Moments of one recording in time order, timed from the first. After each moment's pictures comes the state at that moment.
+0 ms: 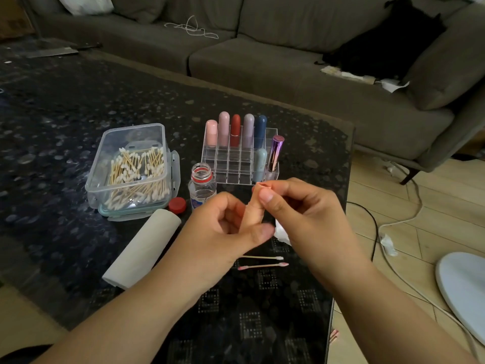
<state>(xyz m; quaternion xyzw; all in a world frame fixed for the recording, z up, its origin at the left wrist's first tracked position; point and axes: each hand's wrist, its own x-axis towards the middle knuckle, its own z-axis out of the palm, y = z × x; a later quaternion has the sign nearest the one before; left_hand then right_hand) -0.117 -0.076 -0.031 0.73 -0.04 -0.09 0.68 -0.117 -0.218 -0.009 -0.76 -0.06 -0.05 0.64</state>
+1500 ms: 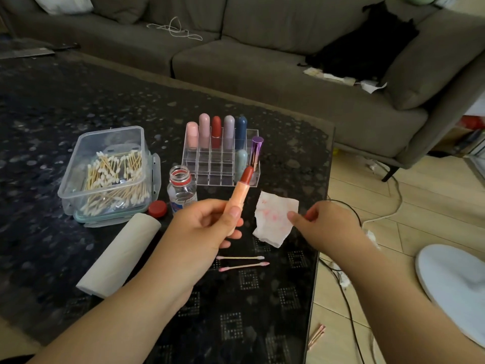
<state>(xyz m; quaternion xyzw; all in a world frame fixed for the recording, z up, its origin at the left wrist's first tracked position) -0.112 -0.089 -0.038 0.72 0.01 -0.08 0.69 -0.091 -0.286 -0.033 -0.96 0.18 0.06 0.18</state>
